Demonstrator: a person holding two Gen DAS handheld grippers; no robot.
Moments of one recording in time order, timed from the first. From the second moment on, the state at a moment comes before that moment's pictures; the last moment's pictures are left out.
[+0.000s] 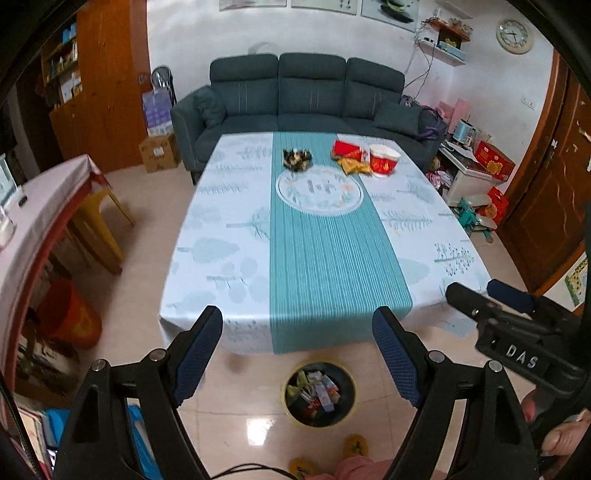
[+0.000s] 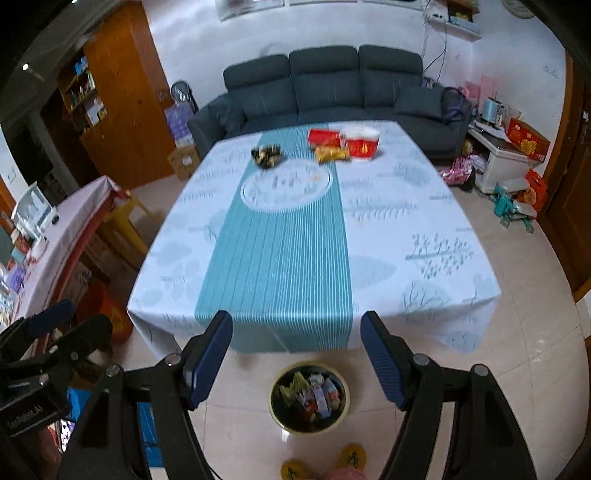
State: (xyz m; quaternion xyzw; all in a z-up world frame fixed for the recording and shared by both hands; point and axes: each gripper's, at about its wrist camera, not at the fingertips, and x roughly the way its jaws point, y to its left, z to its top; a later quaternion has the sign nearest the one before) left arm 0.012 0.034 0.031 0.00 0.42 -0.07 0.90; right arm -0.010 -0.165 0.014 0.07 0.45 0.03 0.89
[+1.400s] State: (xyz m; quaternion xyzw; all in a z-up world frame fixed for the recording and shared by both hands) left arm 0.441 -0.123 -0.042 -0.05 0.56 -0.03 0.83; right arm 0.419 -0.321 -0.059 -0.03 0.47 0.14 0.87
